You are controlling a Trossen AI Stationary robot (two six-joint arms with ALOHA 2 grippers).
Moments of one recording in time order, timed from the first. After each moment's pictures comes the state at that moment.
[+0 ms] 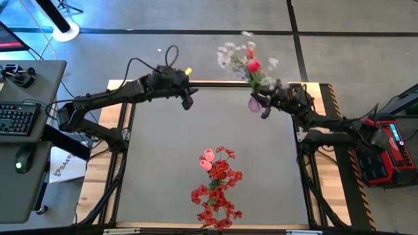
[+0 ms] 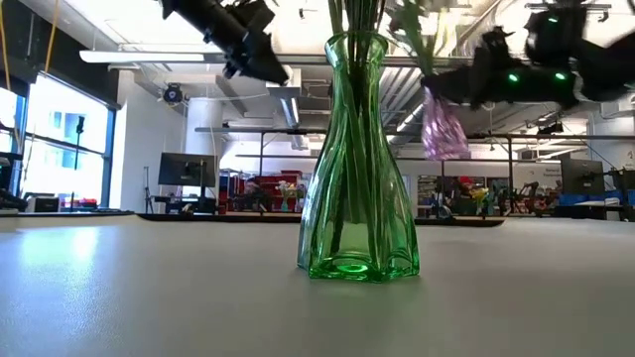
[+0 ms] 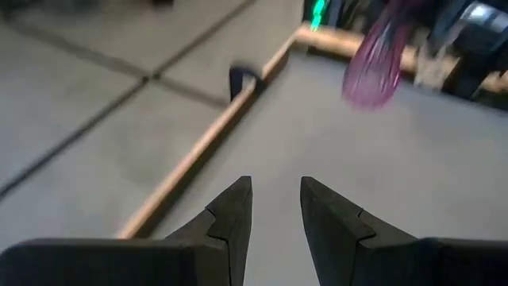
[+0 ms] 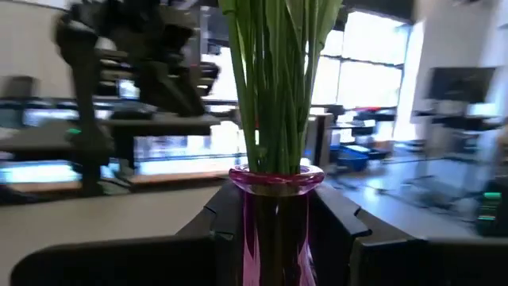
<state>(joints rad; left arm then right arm) 0.43 1.34 1.14 -0.30 -0.07 0.00 -0.70 1.00 0.27 0.91 -0.33 -0.03</state>
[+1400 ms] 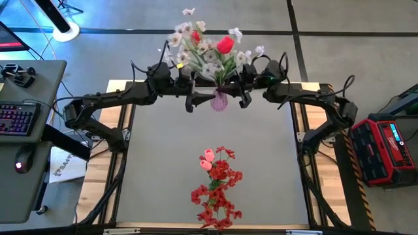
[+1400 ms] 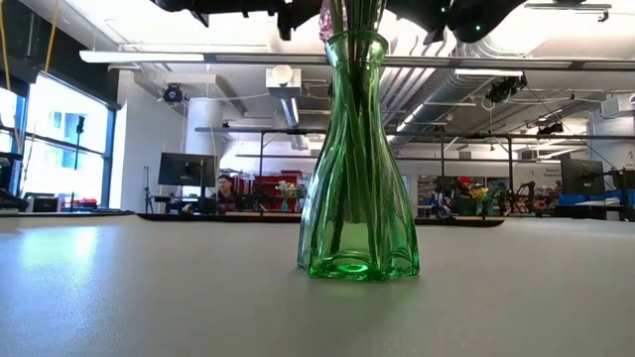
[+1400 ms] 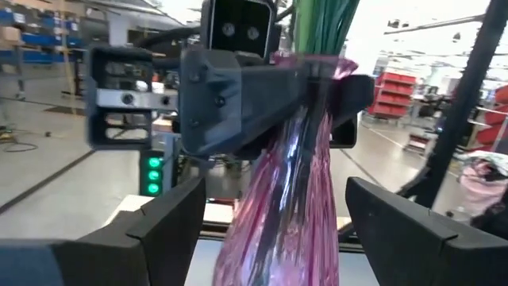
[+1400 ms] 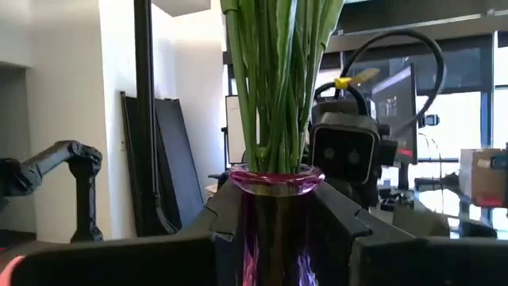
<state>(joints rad) 0.40 1.43 1.14 0.36 0.44 -0.15 -0.47 1.54 1.15 0.85 -0.76 0.32</state>
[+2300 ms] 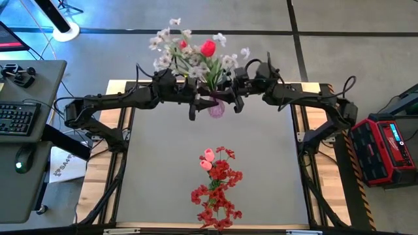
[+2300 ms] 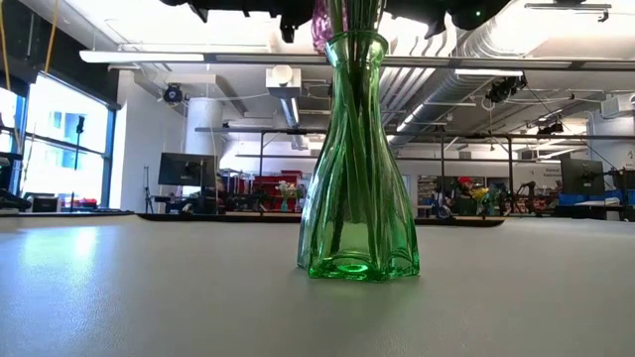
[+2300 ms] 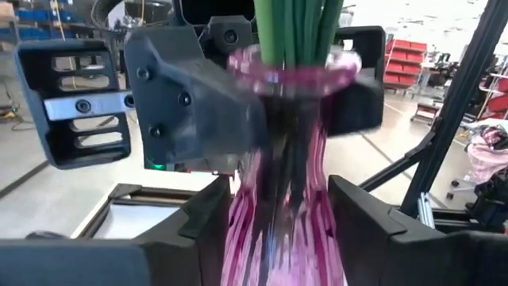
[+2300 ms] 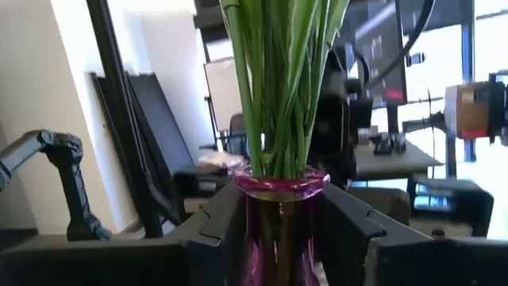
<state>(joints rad) 0.31 1.43 1.14 0.25 0.36 -0.08 -0.39 1.52 1.19 0.59 -0.65 0.28</state>
